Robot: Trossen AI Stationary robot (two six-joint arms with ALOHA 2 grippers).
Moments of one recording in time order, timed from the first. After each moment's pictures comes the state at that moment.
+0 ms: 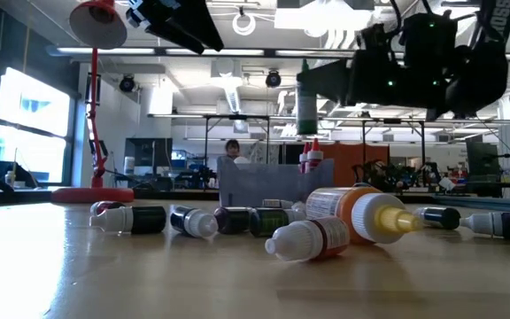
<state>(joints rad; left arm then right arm) -0.39 1.45 1.15 -0.55 -0.98 -0.50 -0.26 1.60 0.37 1.43 -0.12 -0.19</state>
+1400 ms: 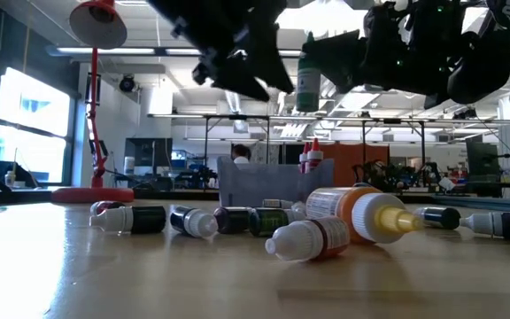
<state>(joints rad) -0.22 1.69 1.15 -0.07 -0.65 -0.36 -0.24 1.50 0.38 1.38 -0.24 -0.07</state>
